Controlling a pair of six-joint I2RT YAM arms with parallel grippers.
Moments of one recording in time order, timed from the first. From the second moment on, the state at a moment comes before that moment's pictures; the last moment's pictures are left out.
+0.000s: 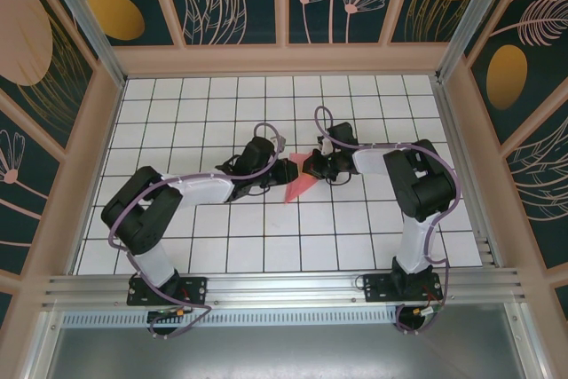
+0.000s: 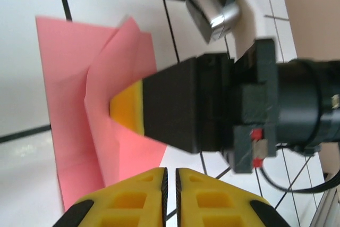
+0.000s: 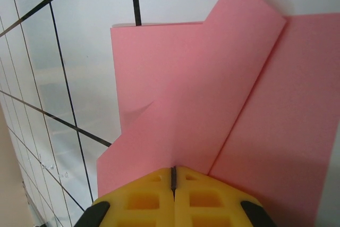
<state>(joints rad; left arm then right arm) -0.73 1.74 0.88 0.21 0.28 -0.82 0.43 1.91 0.97 -0.05 -0.57 0.71</state>
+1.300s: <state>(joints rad) -0.76 1.86 0.90 0.11 0.25 -0.84 0.43 1.89 0.98 -0.06 -0.58 0.70</state>
